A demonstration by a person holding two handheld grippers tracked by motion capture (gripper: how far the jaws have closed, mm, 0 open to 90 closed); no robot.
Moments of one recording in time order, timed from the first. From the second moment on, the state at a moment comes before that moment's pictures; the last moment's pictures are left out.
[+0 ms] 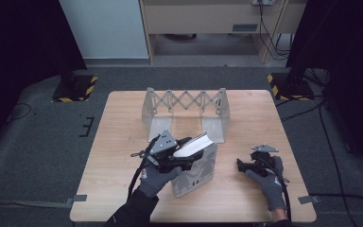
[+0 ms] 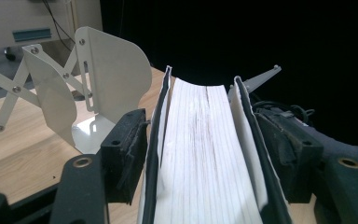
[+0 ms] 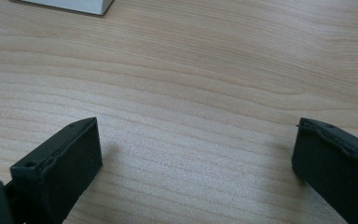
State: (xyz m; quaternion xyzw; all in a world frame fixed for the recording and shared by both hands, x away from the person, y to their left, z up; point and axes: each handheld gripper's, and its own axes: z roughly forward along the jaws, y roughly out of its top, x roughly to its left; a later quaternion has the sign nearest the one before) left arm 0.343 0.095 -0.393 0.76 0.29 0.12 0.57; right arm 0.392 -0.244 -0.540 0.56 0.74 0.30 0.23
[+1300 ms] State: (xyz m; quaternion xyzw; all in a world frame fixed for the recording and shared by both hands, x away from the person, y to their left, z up) left arm 0.332 0.083 -0.392 0.78 0.28 0.13 0.55; right arm 0.392 -0.244 -0.540 0.56 0.73 0.31 0.23
